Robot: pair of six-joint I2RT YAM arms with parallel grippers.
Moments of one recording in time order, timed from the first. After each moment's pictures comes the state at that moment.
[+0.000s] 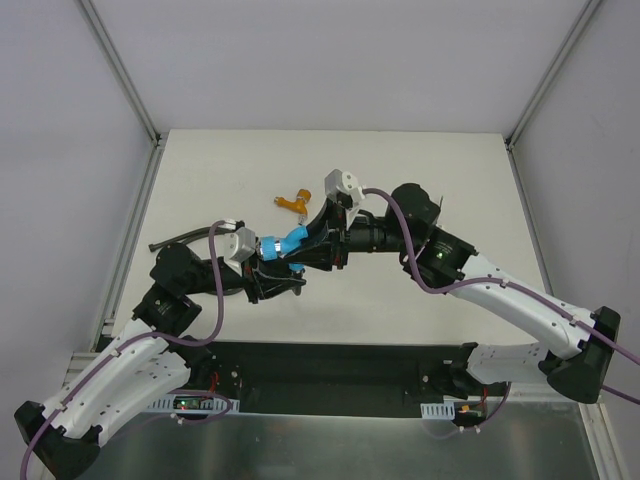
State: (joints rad) left arm -0.62 0.61 0.60 0.13 0.83 -0.26; right arm 0.99 1.22 1.19 0.07 -0.64 0.19
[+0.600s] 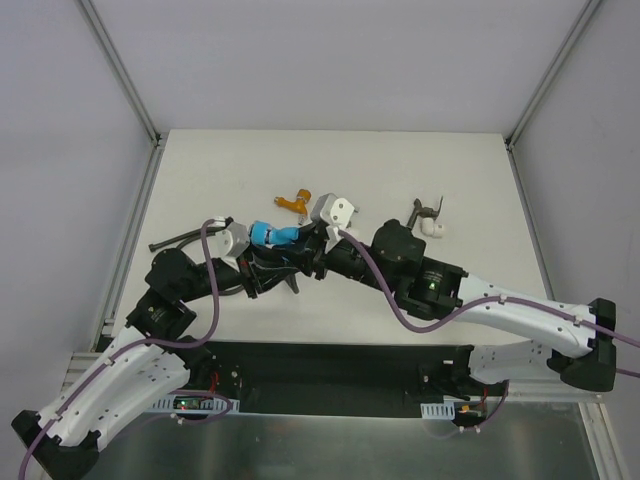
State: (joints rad) left arm -0.62 0.55 0.60 0.05 0.62 -0.23; right arm 1.24 1.19 1.16 0.08 -0.02 -0.02
